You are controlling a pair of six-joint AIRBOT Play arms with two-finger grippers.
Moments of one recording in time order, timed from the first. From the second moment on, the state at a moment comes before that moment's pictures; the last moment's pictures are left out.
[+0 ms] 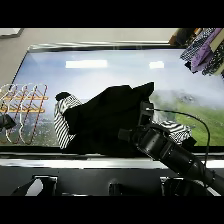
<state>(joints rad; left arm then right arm) 0.52 -0.91 1.02 1.52 -1.35 -1.47 0.92 -0.97 0.95 -1.81 1.21 2.74</state>
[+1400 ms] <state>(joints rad) 0.57 -1.29 0.80 1.45 -1.05 -0.97 0.92 -0.97 0.95 -1.80 1.26 2.71</state>
